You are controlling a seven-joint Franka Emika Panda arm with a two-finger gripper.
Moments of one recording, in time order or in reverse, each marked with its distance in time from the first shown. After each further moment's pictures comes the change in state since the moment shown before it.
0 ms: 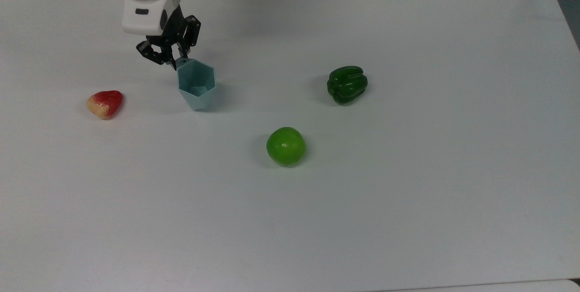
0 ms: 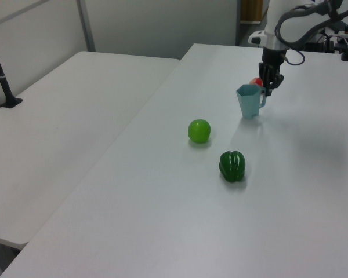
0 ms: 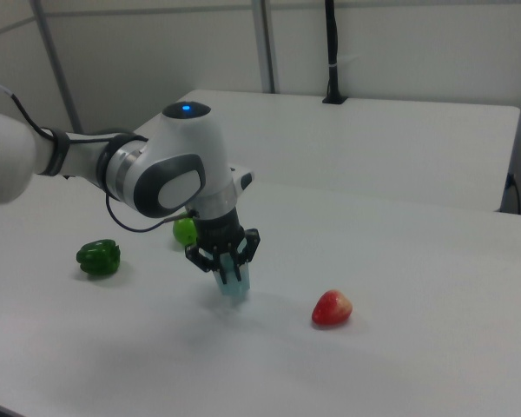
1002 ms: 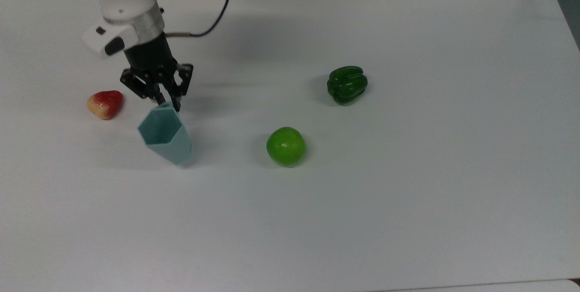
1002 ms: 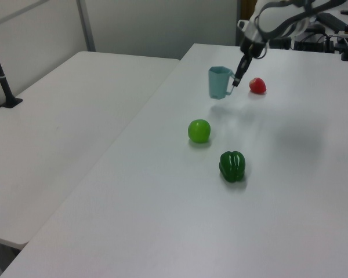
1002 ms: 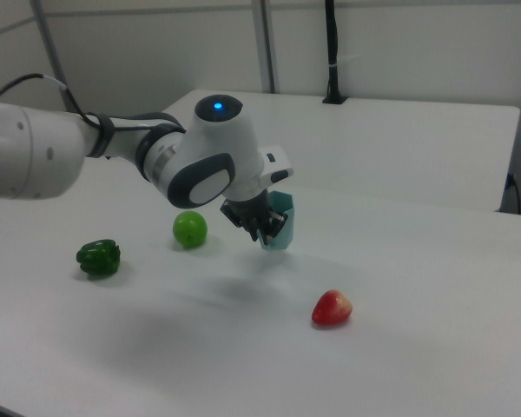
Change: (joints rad) arm -0.005 0.208 0.001 0.235 0.265 0.152 0.495
